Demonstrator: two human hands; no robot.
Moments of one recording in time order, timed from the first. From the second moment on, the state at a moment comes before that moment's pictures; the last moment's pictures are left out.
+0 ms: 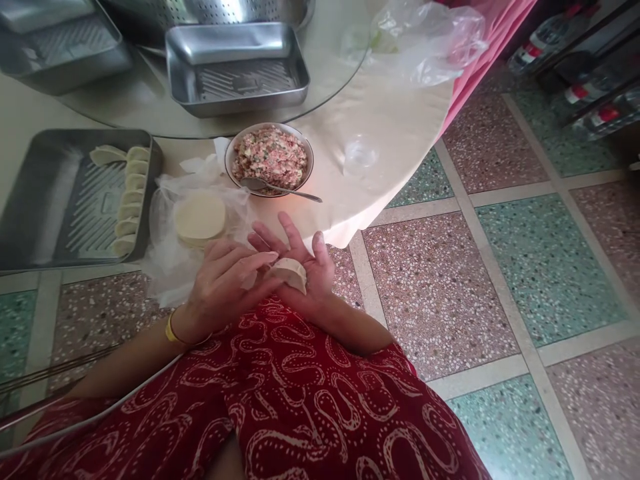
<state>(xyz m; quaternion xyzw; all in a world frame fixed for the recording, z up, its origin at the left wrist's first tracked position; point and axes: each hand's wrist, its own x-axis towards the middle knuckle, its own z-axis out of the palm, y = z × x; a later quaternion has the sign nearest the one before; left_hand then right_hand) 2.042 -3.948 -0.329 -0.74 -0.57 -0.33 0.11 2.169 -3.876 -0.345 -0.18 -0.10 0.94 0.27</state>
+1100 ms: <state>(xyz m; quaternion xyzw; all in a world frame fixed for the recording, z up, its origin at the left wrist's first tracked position) 2.039 -3.963 -0.335 -0.68 -0.63 -0.38 -0.03 2.166 -3.877 -0.351 -0.19 -0.13 0.92 0.31</state>
